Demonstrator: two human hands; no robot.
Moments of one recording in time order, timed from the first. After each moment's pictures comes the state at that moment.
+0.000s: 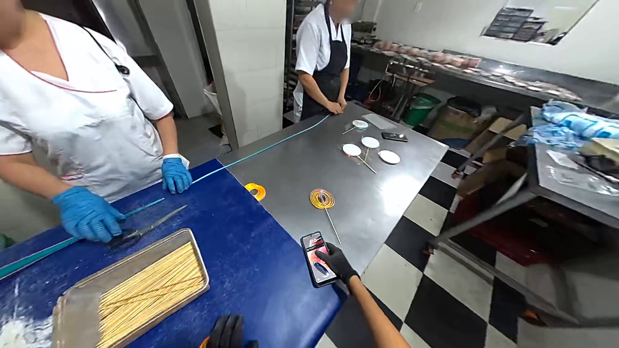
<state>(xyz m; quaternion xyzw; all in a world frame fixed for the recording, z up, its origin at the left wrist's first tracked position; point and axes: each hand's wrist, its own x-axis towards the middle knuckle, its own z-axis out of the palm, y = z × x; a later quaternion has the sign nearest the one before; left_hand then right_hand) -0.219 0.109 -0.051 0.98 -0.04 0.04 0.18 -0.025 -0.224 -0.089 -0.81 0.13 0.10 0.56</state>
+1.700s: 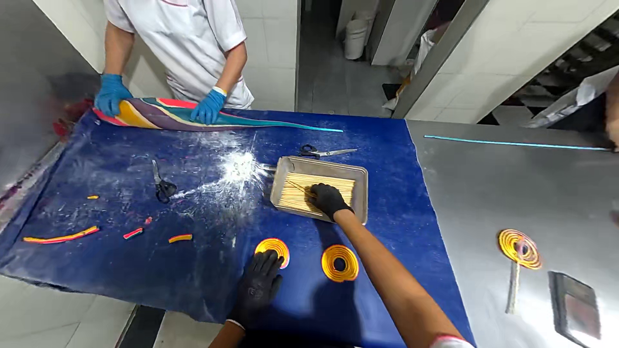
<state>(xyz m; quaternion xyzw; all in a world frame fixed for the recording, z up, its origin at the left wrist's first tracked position) -0.368 0.286 -0.132 0.98 0.14 0.10 0.10 -0.018 0.249 -0.036 -0.87 -0.45 0.20 0.06</state>
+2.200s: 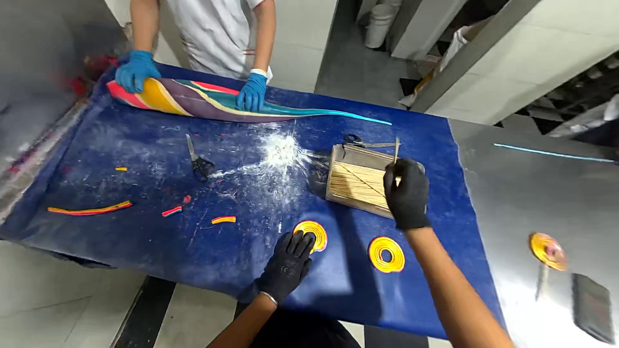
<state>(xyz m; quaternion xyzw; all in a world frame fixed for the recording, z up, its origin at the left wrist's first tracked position) -0.402 0.341 -0.124 0.98 0.12 0.01 0.14 -0.104 0.241 0.044 -0.87 -0.41 -0.17 0.24</state>
